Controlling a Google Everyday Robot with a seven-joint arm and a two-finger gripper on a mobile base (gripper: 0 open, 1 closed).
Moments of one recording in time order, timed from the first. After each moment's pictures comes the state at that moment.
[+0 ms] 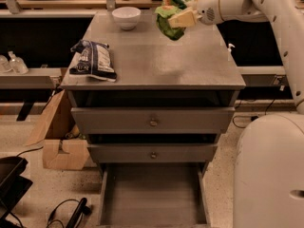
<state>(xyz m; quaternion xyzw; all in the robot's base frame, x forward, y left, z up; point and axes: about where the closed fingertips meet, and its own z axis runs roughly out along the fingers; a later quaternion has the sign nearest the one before) 0.801 -0.102 0.970 -0.45 0.70 0.21 0.52</state>
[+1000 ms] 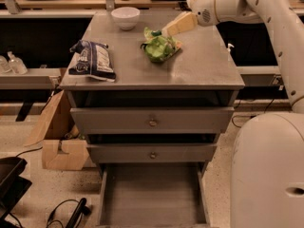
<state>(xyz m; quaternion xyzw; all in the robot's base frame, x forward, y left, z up) 0.803 -0.092 0.963 -0.45 0.70 0.22 0.52</state>
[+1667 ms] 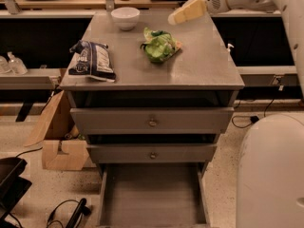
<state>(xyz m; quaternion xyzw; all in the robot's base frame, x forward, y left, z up) 0.798 -0.112 1.006 -0.44 0.70 0.18 0.54</state>
